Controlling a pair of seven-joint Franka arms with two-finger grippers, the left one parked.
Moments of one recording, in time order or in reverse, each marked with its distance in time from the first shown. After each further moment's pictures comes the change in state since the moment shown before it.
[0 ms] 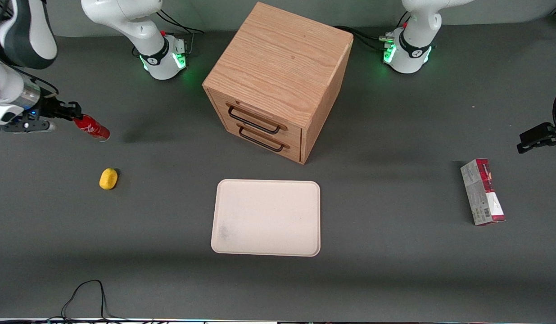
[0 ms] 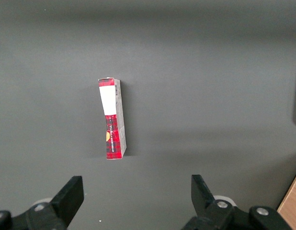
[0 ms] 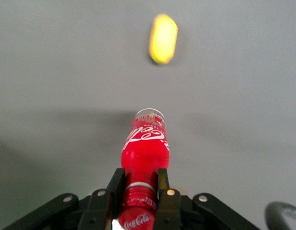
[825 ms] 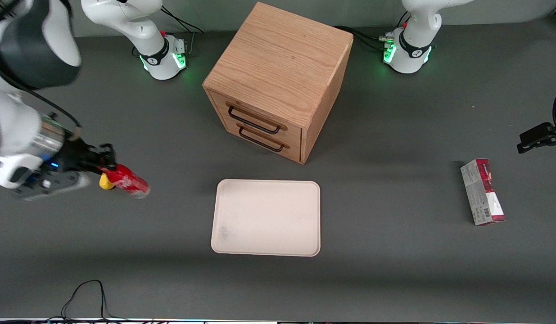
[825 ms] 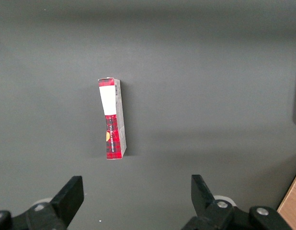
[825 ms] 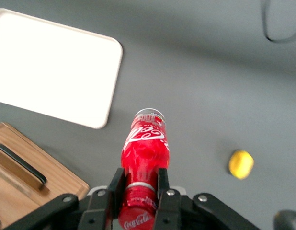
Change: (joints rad) arm 0.034 0.661 0.364 1.038 0.220 -0.260 0.155
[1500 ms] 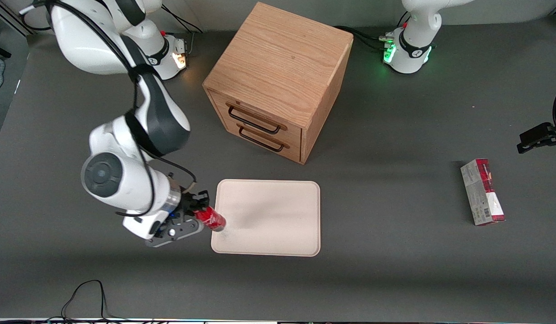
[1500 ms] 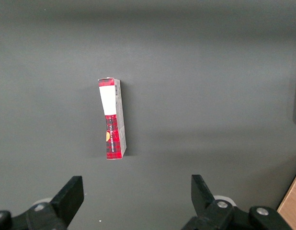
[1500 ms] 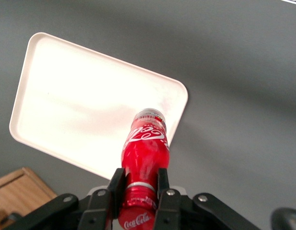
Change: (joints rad) arm 0.071 0.363 0.132 0.181 -0.013 0.243 0.095
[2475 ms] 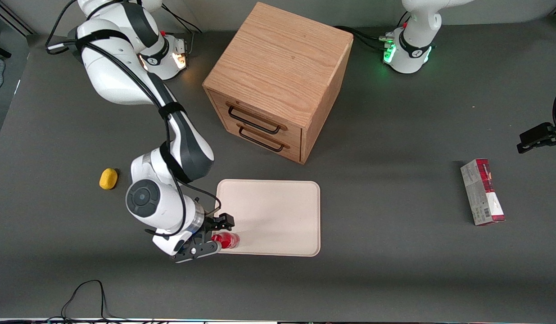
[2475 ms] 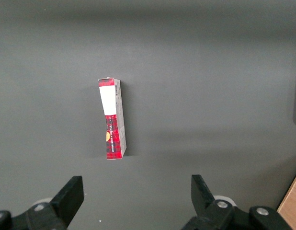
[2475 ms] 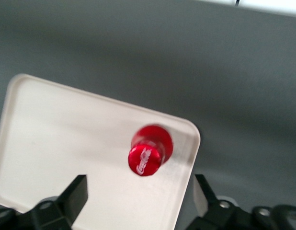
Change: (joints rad) arm 0.006 0.128 -0.002 0.050 -0.002 0.206 0.072
